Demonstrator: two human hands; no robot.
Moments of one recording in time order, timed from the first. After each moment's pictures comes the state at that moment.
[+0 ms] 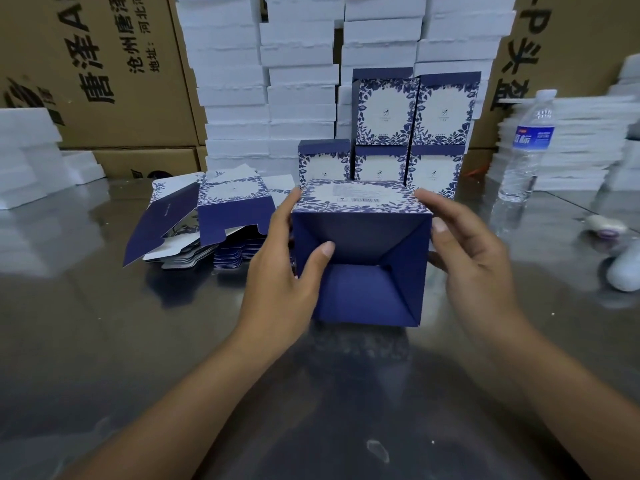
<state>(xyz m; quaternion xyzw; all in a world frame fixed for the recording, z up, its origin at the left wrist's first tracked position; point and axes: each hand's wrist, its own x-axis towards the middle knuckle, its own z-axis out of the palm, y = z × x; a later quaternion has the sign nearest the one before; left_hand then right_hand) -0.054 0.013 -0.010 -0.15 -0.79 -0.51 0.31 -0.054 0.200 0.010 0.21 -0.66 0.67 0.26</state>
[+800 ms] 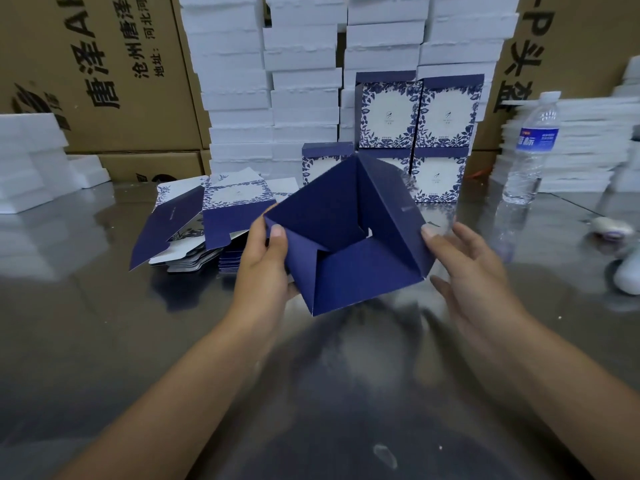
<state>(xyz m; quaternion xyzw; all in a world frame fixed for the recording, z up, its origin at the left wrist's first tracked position) -0.065 0.004 0.004 -0.07 -0.60 -0.79 0.15 -0.067 0.201 0.006 -0.04 -0.62 0.77 0.14</state>
